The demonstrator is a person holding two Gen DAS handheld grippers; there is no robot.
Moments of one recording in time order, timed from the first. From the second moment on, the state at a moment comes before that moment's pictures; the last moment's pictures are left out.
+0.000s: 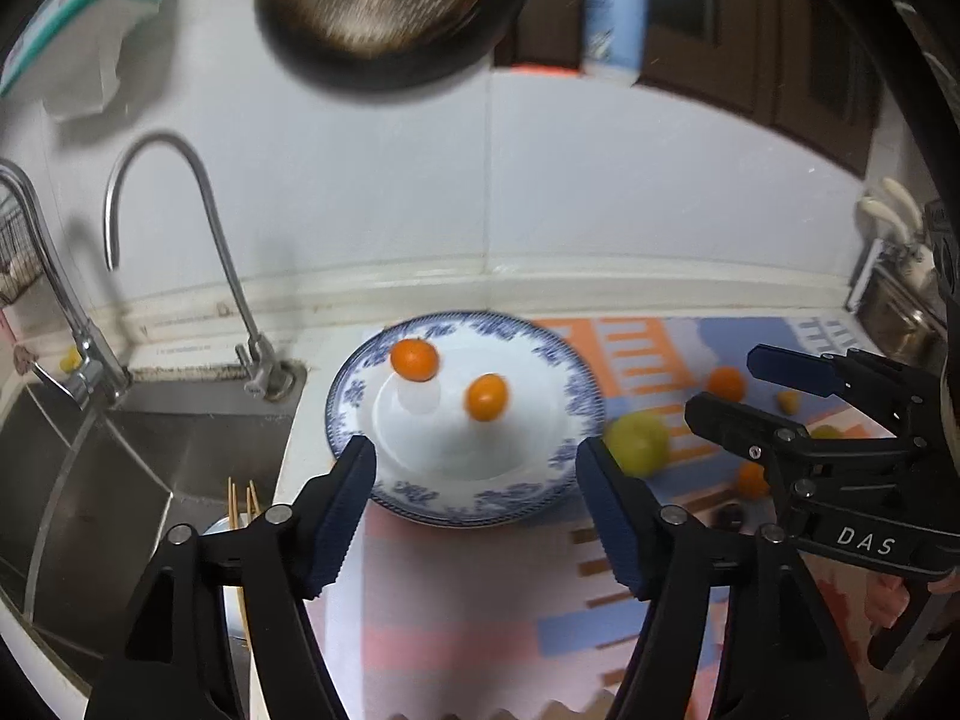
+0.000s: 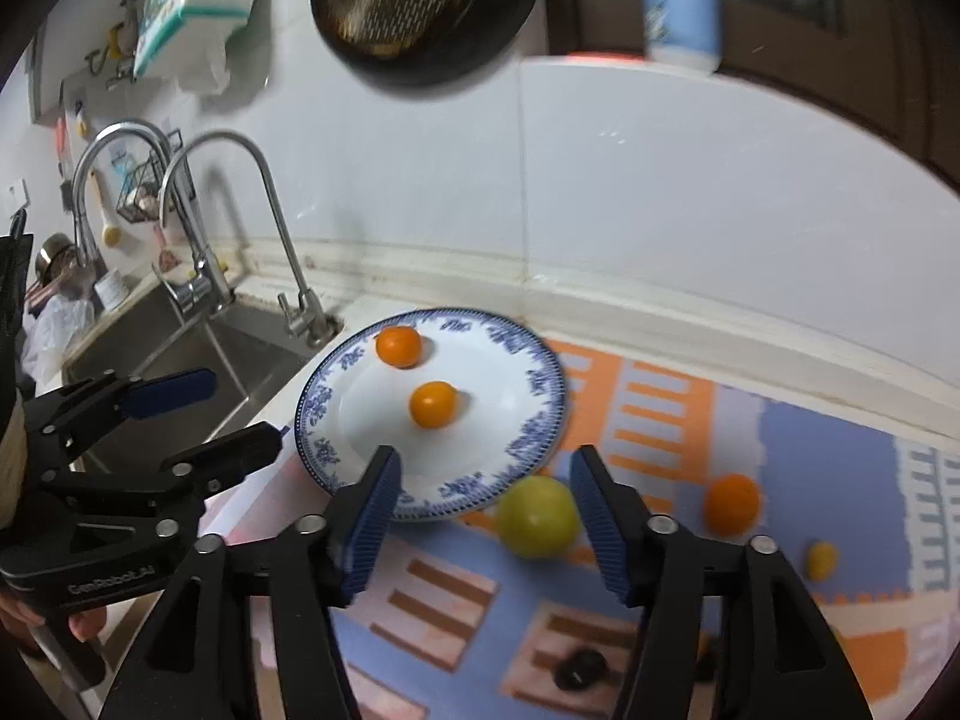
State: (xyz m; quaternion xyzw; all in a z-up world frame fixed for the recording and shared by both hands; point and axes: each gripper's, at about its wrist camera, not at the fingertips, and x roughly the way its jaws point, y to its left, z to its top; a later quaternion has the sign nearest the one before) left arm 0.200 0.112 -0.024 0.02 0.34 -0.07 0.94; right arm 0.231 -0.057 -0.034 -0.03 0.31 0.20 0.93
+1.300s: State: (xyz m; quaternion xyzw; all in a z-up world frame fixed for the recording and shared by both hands) left arm 0.111 -0.032 -0.044 0.07 0.27 -0.07 0.96; right arm 0.111 -0.236 -0.050 -0.05 0.26 0.01 0.96
